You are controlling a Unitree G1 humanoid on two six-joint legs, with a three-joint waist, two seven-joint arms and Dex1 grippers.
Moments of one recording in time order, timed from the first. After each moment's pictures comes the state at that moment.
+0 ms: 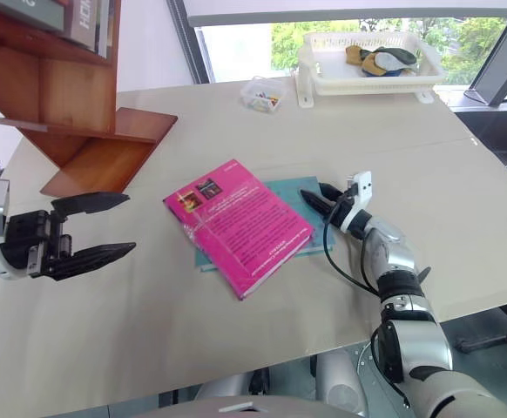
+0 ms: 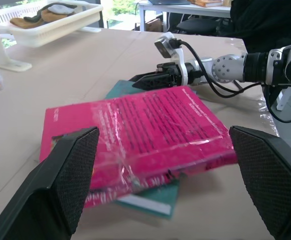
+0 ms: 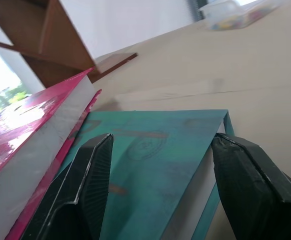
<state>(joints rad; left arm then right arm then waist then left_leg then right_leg) 0.06 0.95 0.59 -0.29 -0.82 0.46 -1.31 -0.60 -0.16 -0.13 0.67 0.38 0.08 0.93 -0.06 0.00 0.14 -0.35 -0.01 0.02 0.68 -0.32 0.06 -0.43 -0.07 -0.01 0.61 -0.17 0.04</state>
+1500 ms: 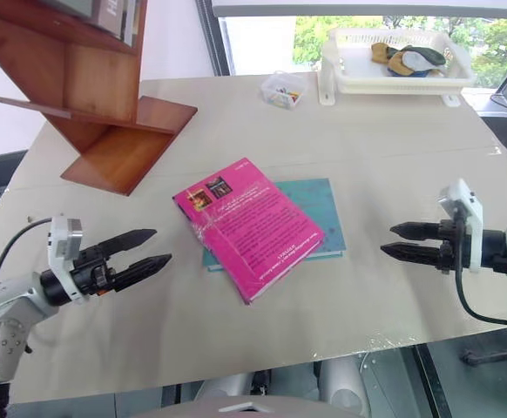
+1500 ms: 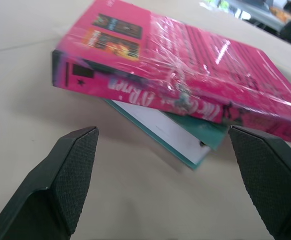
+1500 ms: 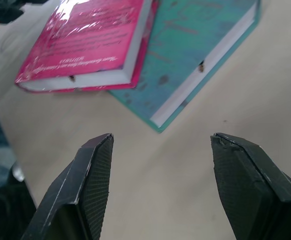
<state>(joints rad) 0.11 0.70 0.40 -0.19 -0.70 0.47 -1.07 -0.13 -1.06 -0.28 -0.21 0.76 0.88 1.19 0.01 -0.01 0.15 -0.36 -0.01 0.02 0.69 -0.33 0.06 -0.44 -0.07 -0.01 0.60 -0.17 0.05</state>
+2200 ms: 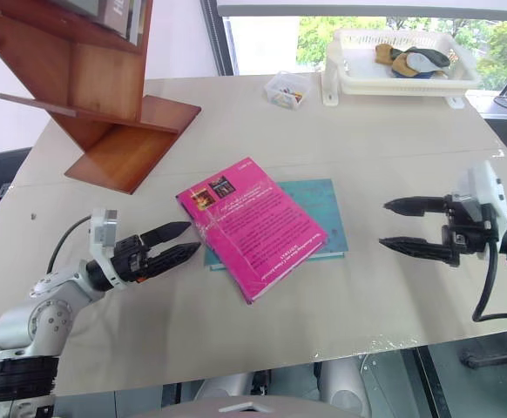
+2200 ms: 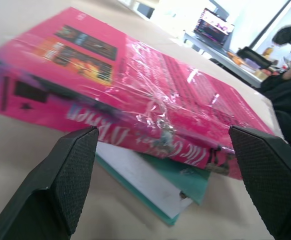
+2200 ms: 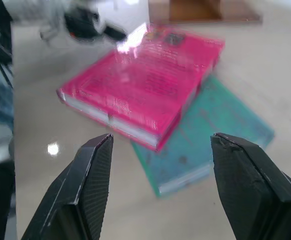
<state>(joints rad) -0.03 0.61 0.26 -0.10 -0.74 0.52 -1.09 -0.16 -0.94 -0.34 -0.26 0.73 0.47 1.35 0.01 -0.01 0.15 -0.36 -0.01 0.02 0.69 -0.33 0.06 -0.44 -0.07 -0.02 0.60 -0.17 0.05</state>
